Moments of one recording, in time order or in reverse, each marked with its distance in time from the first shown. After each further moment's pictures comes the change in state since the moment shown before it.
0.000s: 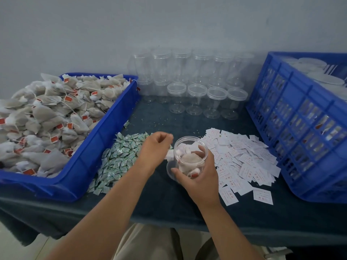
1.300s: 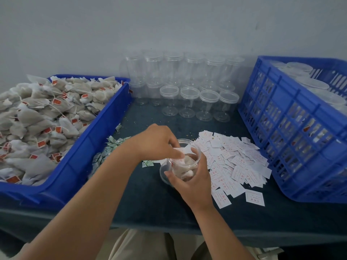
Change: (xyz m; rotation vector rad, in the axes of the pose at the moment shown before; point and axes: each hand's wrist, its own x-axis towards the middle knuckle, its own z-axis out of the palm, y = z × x) left_hand -0.006 0.089 -0.026 0.759 -0.524 0.322; right_hand 0.003 -0.005 0.000 0.035 -0.003 0.033
